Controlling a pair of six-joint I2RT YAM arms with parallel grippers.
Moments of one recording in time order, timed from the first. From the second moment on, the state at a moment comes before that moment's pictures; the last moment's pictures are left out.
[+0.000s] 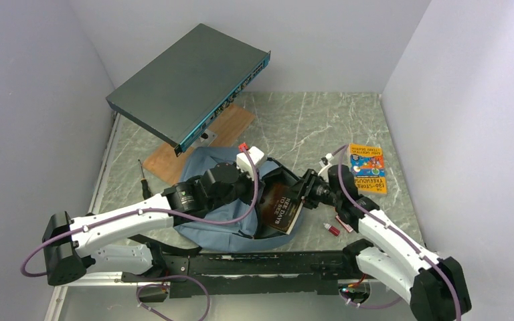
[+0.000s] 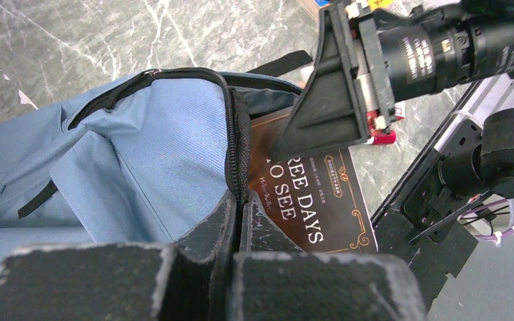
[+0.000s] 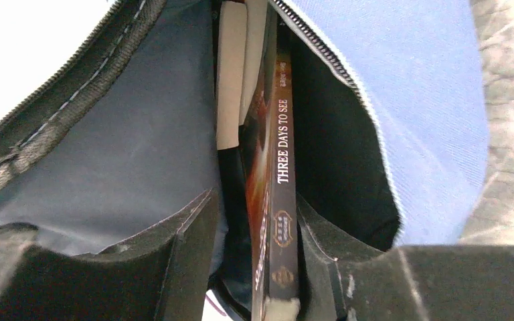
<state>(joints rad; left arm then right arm) -1.11 1.14 0.93 -0.16 -0.21 -0.28 0.39 0.86 0.41 -0.14 -0.46 0.97</state>
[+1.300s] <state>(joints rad) -1.09 1.00 1.06 -0.44 -0.26 -0.08 0.48 1.05 0.54 0.14 -0.77 1.20</state>
